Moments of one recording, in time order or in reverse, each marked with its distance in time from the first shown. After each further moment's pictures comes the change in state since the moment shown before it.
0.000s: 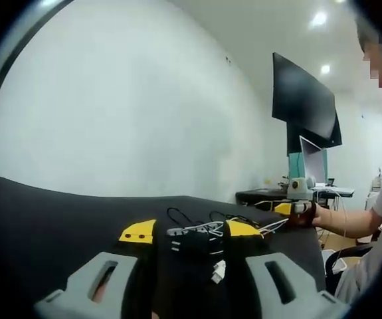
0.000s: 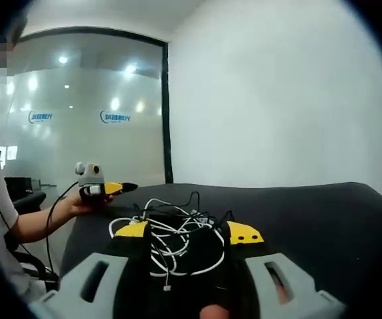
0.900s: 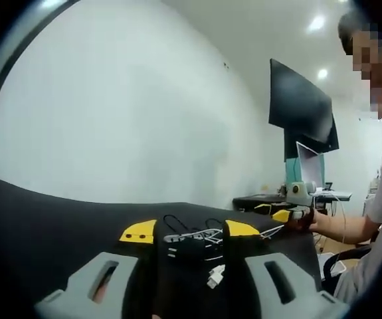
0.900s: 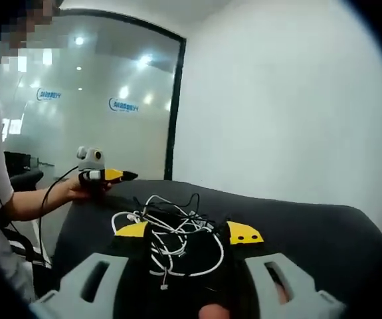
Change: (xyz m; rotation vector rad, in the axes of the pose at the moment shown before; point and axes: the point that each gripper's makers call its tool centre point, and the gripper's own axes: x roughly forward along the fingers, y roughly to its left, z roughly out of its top) left arm -0.004 -0.009 0.014 0.001 -0.059 -0.037; right arm -0.007 -0.005 0.021 -0.152 -0.081 -0.028
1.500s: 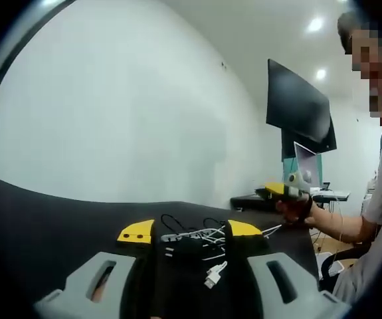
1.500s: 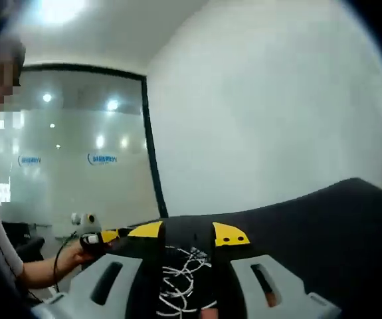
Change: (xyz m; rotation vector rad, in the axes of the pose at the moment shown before) left arm 0.002 0.002 -0.005 0.003 0.028 0.006; right arm 0.018 -0.036 0.058 0.235 -0.056 -0.120
